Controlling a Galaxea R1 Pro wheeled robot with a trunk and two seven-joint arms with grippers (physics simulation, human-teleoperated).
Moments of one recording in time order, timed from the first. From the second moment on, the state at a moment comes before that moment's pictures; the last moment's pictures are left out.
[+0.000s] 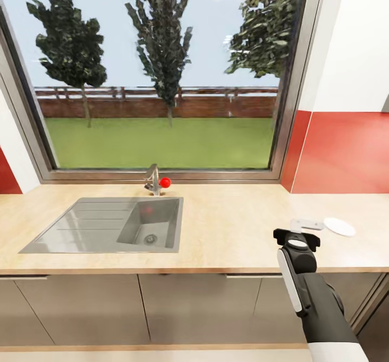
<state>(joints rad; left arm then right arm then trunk) 0.00 0.06 -0.05 -0.14 0.09 -0.07 0.00 -0.47 0.01 -0.03 -1.46 -0.01 0.76 -0.52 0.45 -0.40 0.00</state>
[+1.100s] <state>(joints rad) 0.00 0.06 -0.05 -0.12 0.09 -0.07 0.00 -0.47 0.01 -0.03 -1.40 -0.01 0.76 -0.51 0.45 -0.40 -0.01</state>
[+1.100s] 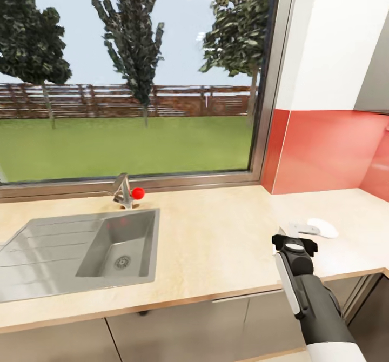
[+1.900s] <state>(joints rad) 0.00 0.06 -0.05 -0.11 0.09 -0.07 0.00 -0.47 0.01 -0.03 -1.38 -0.01 0.76 -0.51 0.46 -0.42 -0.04</state>
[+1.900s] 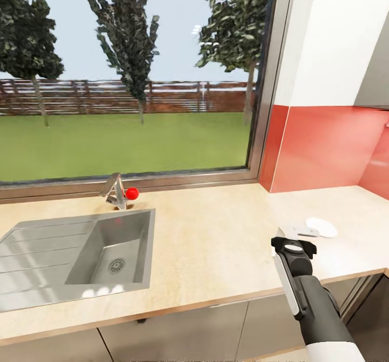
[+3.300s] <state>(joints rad) 0.00 0.06 -0.05 -0.11 0.09 -0.07 0.00 -0.47 0.01 -0.03 -1.22 -0.01 0.74 -0.51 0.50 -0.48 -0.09</state>
